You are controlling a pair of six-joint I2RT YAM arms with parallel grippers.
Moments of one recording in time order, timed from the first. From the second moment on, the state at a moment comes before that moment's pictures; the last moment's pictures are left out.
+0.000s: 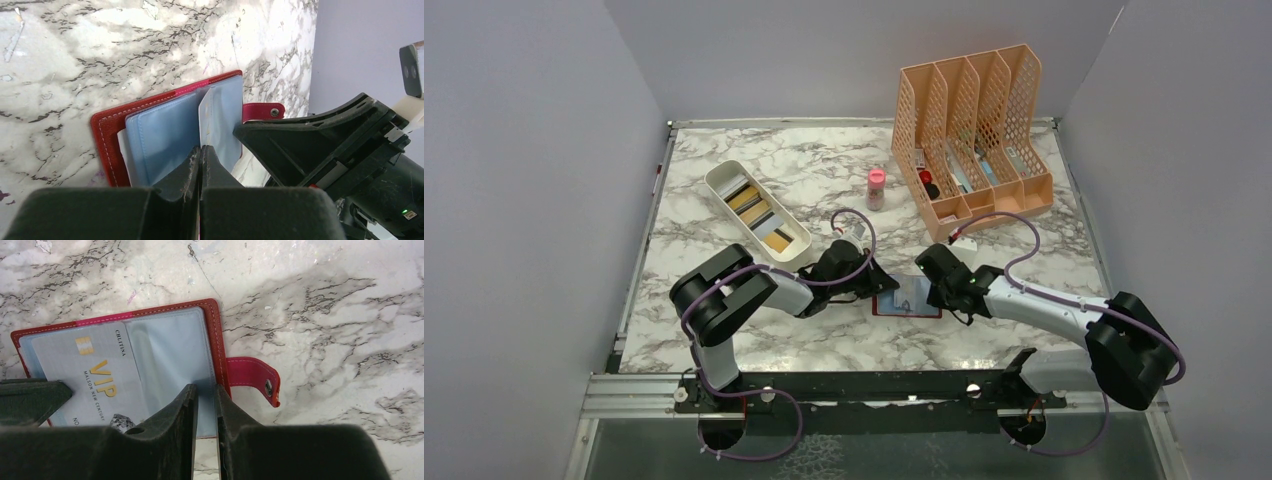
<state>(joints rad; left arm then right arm) -0.85 1.78 0.63 0.68 0.19 -1.11 0.75 1.29 0.61 -0.44 0.41 0.90</state>
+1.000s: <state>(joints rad) -0.89 1.78 0.62 0.69 0.16 -1.14 0.75 1.27 0.60 -0.47 0.40 0.88</state>
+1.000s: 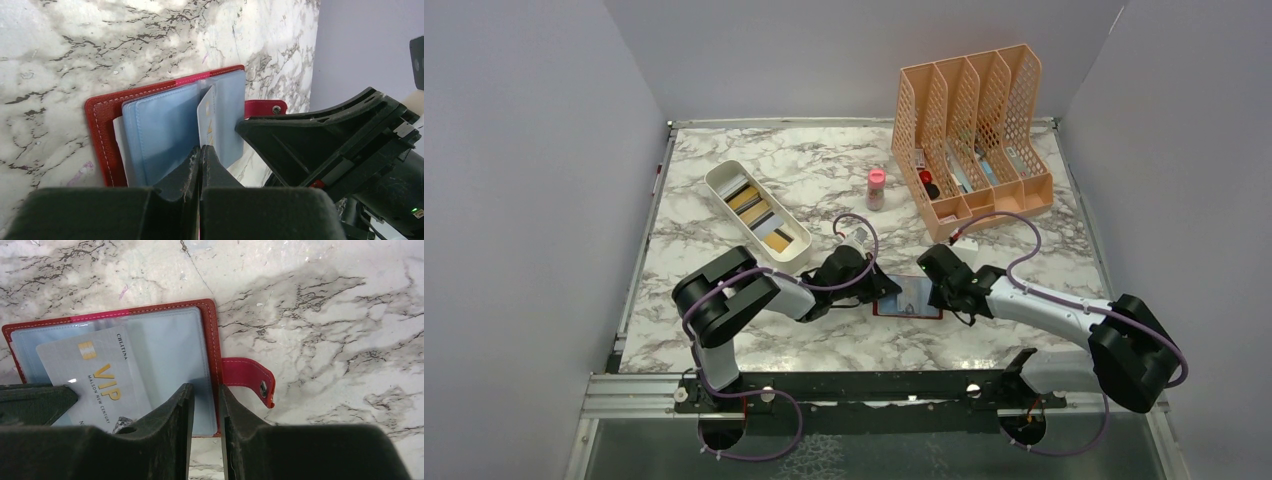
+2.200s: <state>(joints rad) -0.90 1.84 0.70 0.68 0.17 -1.05 0.66 1.19 0.60 -0.52 0.43 0.87</state>
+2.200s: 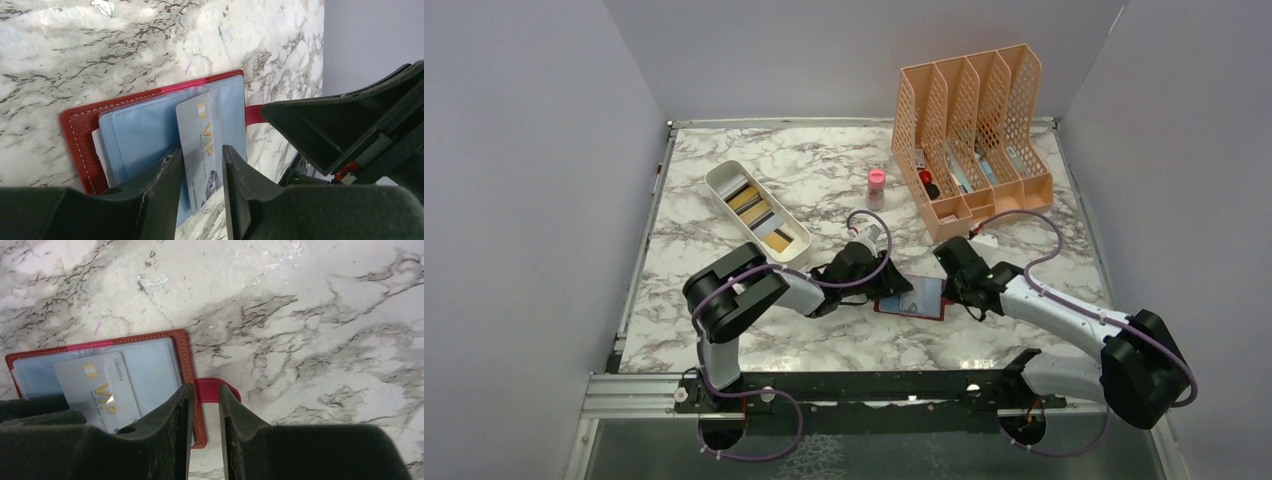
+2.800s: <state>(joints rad) -0.92 1.82 0.75 0.57 0.14 -0.97 0.61 1.24 0.56 -0.48 0.39 0.89</state>
